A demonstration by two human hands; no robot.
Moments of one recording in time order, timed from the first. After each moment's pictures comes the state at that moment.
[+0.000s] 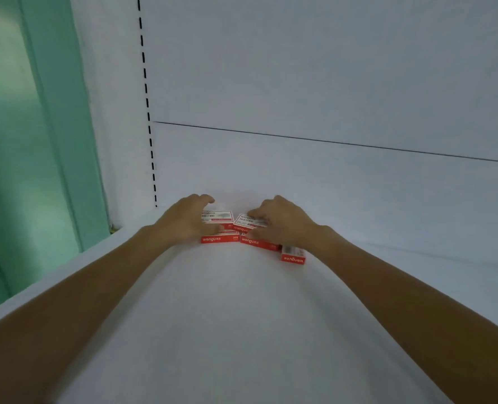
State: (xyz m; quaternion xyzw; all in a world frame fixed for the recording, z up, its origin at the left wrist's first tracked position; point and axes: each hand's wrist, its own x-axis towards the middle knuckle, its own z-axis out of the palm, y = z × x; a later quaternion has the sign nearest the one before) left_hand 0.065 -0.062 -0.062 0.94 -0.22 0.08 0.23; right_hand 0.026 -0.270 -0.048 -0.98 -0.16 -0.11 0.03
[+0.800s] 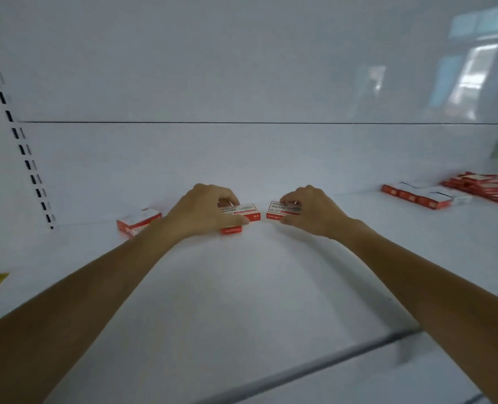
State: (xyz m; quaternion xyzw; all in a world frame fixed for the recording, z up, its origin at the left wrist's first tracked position) left_hand 0.016 -0.148 -0.043 0.81 -0.50 0.02 0.31; right_hand -0.120 -0.339 -0.051 -0.96 0.16 -0.21 0.06
